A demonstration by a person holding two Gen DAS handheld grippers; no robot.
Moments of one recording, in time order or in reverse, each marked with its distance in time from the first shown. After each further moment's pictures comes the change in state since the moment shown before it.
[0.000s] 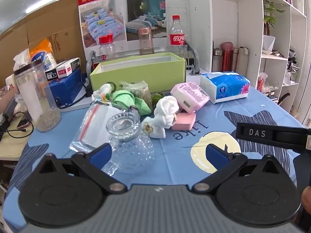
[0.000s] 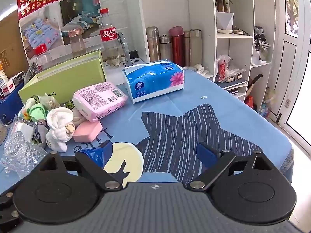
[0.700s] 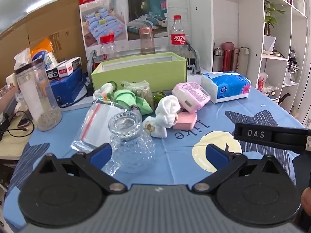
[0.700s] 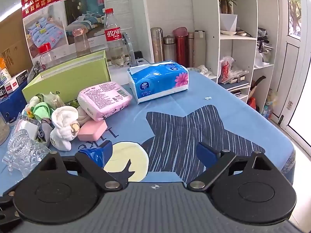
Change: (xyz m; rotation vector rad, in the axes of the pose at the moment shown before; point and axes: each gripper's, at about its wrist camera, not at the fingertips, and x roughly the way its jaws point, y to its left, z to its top) left arm -0.002 0.003 -0.001 -0.002 0.001 0.000; right arm -0.003 0.006 0.000 -0.011 0.001 0.010
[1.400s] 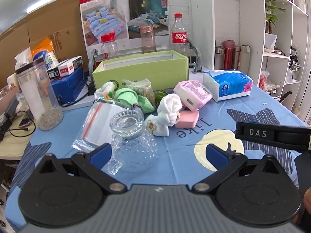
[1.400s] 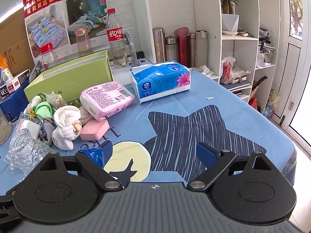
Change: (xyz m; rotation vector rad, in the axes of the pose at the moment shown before) left arm 0.002 0.001 0.000 0.007 0.010 0.007; right arm -0.001 0.002 0.000 -0.006 0.000 0.010
